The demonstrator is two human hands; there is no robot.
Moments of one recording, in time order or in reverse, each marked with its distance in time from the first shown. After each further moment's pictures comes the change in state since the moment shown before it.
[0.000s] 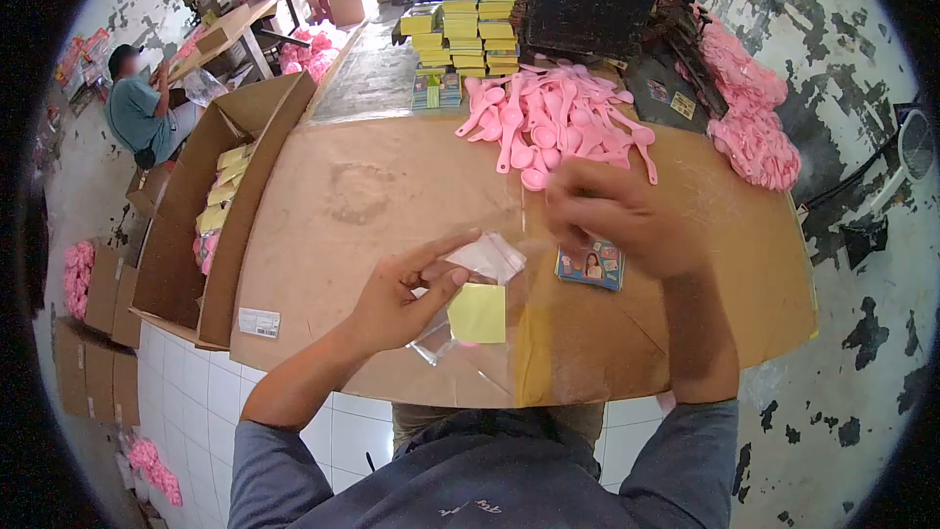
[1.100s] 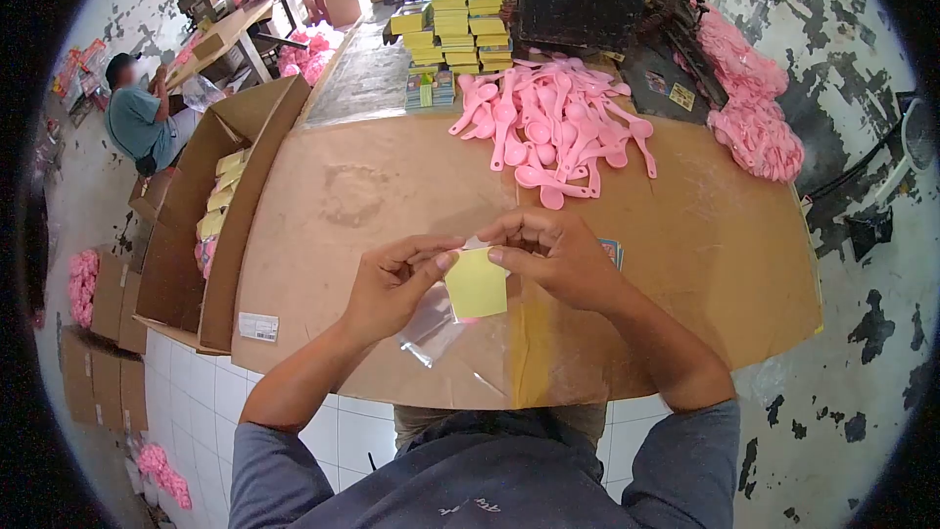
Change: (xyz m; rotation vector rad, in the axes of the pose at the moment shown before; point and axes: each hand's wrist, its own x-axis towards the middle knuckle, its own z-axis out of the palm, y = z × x) left_hand 0.010 -0.026 0.006 -0.297 0.162 -0.054; right_hand 0.008 0.084 0.036 -0.008 0.114 0.019
